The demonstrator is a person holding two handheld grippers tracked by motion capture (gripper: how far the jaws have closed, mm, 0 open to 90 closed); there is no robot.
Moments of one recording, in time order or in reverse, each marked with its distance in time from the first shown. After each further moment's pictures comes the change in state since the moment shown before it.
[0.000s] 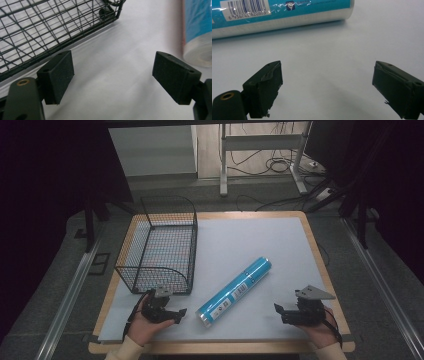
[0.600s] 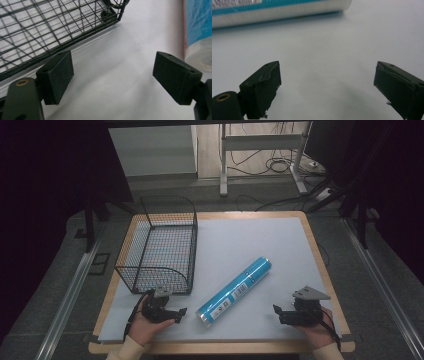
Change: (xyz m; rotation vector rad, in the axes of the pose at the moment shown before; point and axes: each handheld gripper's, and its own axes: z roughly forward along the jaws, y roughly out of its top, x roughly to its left) left arm 0.003 -0.003 0.006 -0.015 -0.001 -0.015; right arm 0.003 -0.003 0.007 0.028 -0.035 0.004
